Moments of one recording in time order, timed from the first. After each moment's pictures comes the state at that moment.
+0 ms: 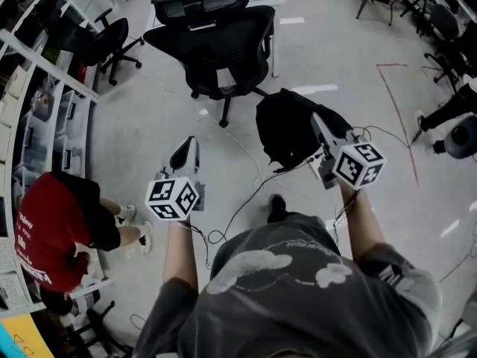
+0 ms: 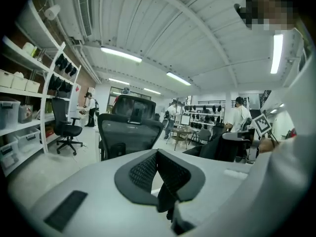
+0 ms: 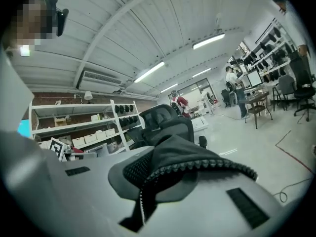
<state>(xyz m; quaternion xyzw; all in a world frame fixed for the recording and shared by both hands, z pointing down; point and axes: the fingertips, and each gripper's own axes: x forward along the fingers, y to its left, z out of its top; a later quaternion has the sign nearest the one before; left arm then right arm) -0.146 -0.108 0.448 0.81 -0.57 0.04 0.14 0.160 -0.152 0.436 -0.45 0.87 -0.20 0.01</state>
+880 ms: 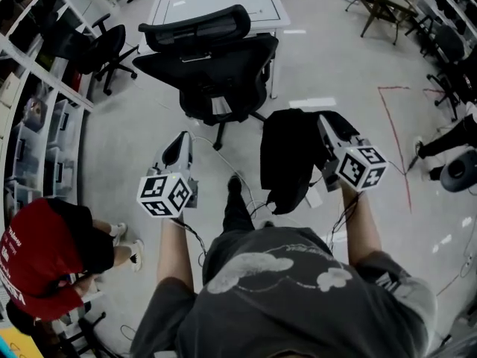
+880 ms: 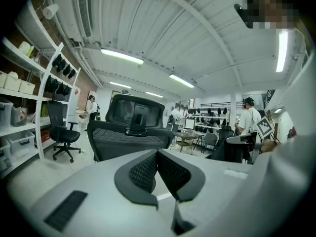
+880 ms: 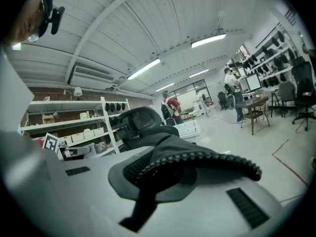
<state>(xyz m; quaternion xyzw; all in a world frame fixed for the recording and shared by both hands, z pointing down) -0.142 -0.265 0.433 0.80 -0.58 0.02 0.13 0.195 -0.311 0.435 -0.47 0.86 -0.19 -0.01</state>
